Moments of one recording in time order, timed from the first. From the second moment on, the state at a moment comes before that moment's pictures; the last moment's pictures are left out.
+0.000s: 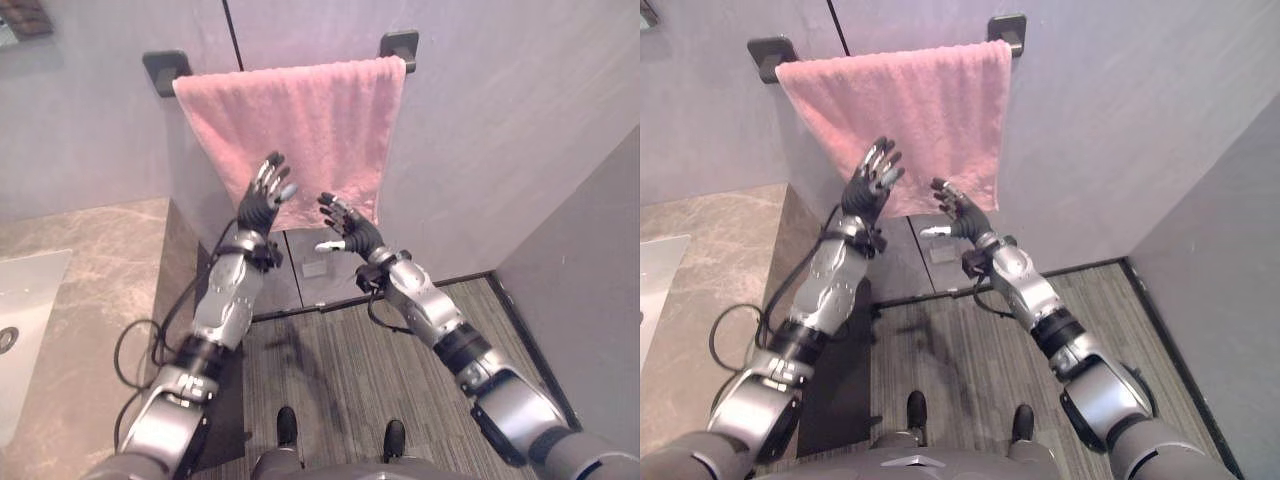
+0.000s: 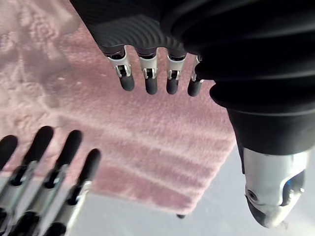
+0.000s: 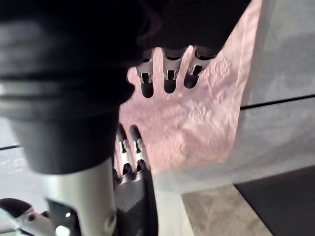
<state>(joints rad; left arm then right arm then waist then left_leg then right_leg) -0.61 0.34 -0.24 0.40 -0.73 -0.22 0.04 -0.71 -0.21 0.50 0.57 0.56 -0.09 0.06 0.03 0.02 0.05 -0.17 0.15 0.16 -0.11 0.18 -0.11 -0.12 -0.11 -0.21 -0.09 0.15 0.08</state>
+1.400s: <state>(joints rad) -0.29 0.42 0.08 0.45 -0.76 -0.20 0.04 -0.61 -0.40 -0.05 0.71 0.49 -0.06 -0.06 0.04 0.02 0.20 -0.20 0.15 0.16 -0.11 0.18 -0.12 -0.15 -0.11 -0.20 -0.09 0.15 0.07</state>
